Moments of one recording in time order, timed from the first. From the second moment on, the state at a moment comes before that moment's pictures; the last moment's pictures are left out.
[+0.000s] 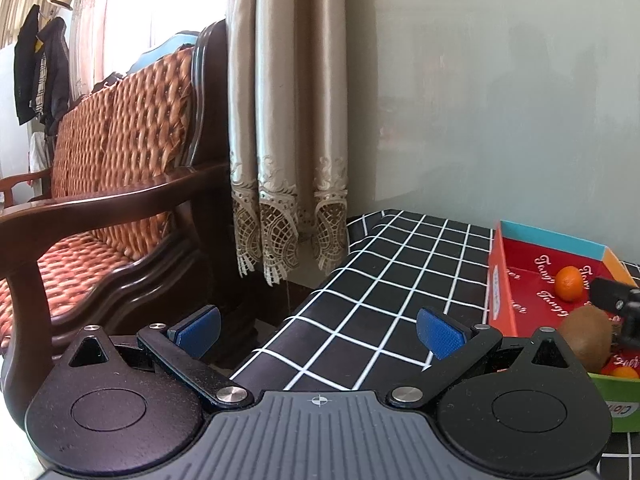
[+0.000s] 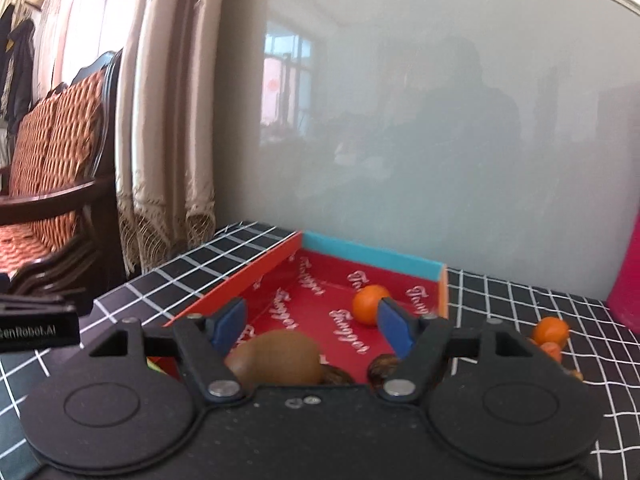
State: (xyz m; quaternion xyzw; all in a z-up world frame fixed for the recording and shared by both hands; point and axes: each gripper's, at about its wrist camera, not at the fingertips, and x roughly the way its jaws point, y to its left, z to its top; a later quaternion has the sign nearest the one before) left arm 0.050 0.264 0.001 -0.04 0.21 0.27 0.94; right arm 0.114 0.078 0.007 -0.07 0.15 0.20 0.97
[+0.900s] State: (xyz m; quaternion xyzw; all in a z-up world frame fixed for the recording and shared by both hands) left arm 0.073 0.153 0.017 -0.02 0.19 0.16 0.97; right arm 0.125 -0.087 0.018 0.00 0.15 0.04 0.99
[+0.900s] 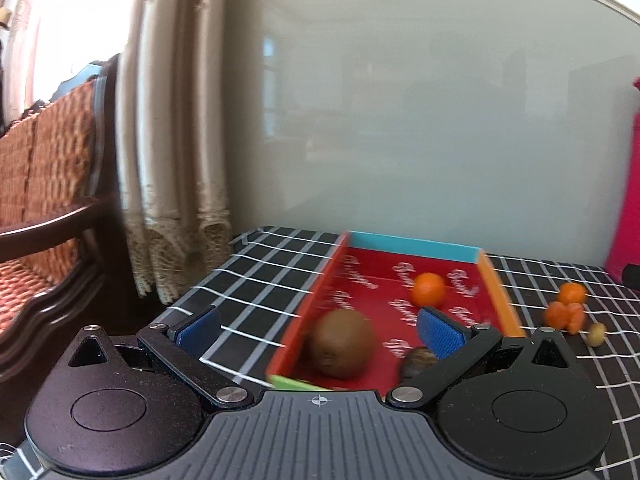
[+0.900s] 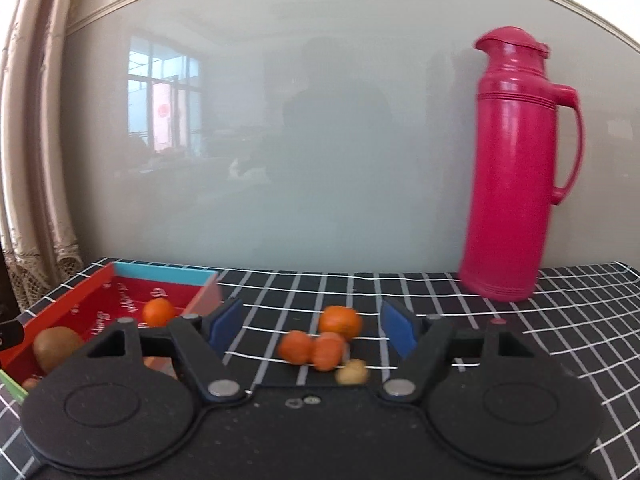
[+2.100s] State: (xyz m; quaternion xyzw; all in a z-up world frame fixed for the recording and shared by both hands) left arm 0.156 -0.067 -0.019 0.04 0.25 -0.04 0.97; right arm 0.128 -0.287 -0.013 0.06 0.17 -0.14 0.97
